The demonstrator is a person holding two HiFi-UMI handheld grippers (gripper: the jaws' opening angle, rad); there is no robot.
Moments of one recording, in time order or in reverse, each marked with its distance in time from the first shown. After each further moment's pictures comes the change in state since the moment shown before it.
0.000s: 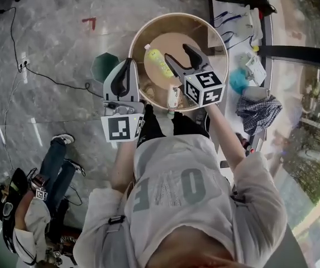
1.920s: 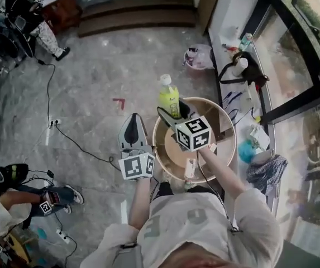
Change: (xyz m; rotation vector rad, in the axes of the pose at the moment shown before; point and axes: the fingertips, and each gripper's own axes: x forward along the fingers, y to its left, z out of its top) left arm -0.020 0.066 0.066 -0.032 -0.184 0.219; right arm 0.022 0.097 0.124 -0.101 -0.249 0.141
